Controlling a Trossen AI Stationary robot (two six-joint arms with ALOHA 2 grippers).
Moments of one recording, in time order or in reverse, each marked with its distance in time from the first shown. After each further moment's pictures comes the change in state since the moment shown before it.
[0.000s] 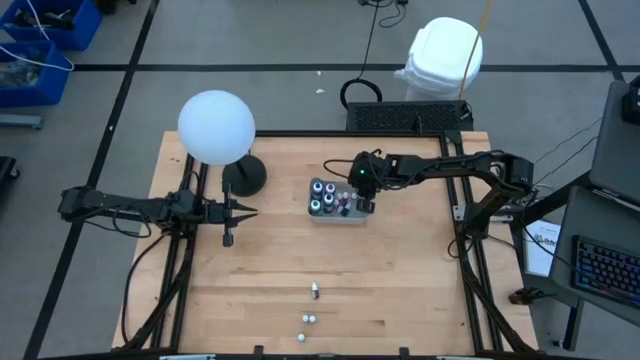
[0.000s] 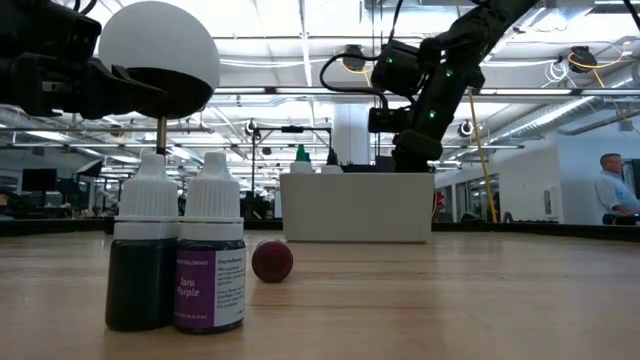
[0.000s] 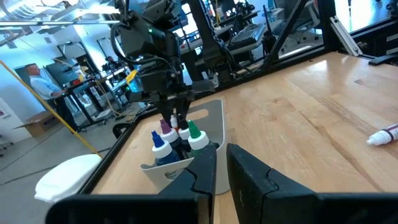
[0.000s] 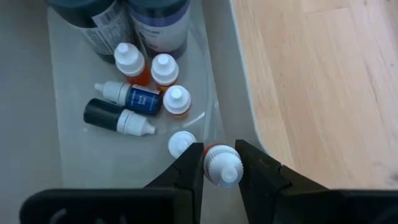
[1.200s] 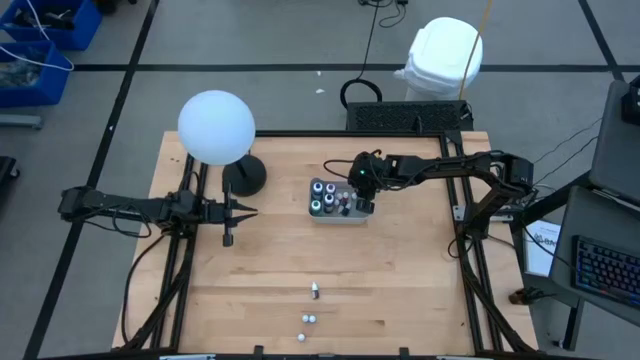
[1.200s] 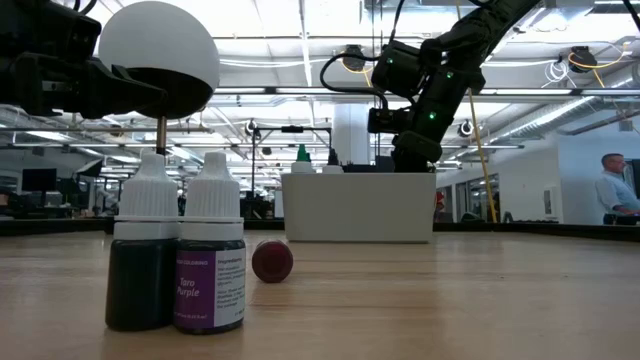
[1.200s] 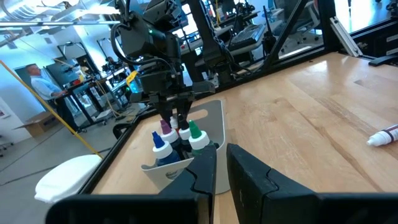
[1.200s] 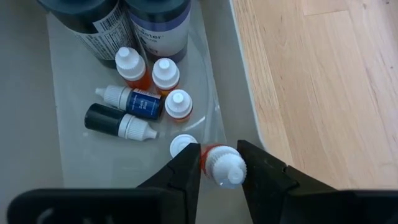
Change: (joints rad) left arm 0.000 0.000 0.000 0.002 0.000 0.000; right arm 0.000 0.001 -0.006 0.018 0.000 -0.002
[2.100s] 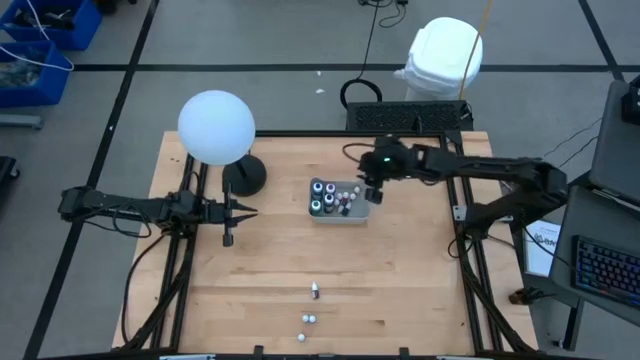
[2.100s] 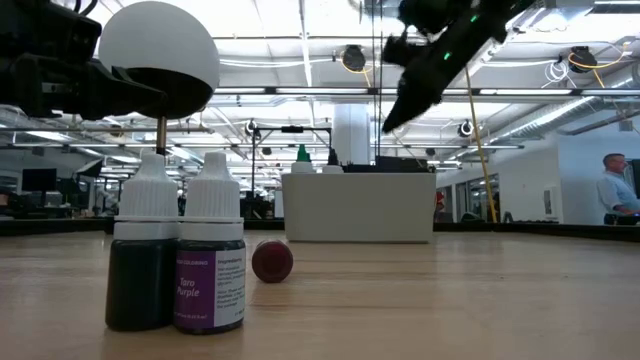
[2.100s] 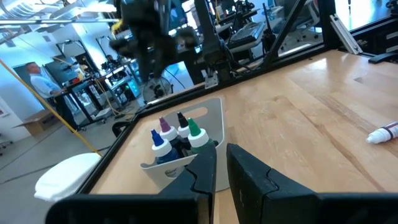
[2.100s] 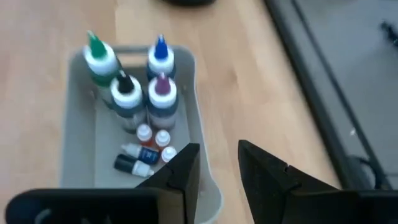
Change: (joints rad) left arm 0.000 0.000 0.000 -0.008 -0.001 0.000; right arm 0.007 -0.294 0.031 -0.036 0.004 -0.059
